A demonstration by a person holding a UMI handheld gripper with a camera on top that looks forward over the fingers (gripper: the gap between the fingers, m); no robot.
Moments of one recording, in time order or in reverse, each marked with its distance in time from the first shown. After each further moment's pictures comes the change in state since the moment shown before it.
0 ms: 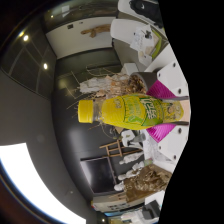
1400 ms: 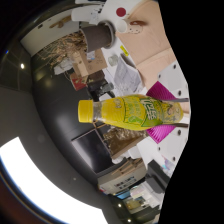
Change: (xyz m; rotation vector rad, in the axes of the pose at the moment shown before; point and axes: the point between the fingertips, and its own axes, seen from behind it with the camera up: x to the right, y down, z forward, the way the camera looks) arm -0.400 0.168 -0.136 -0.164 -0.219 0.239
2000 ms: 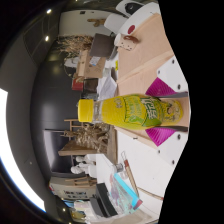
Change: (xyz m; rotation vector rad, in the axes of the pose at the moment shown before) arm 0.044 0.174 -0.036 -0.122 0.242 -0.478
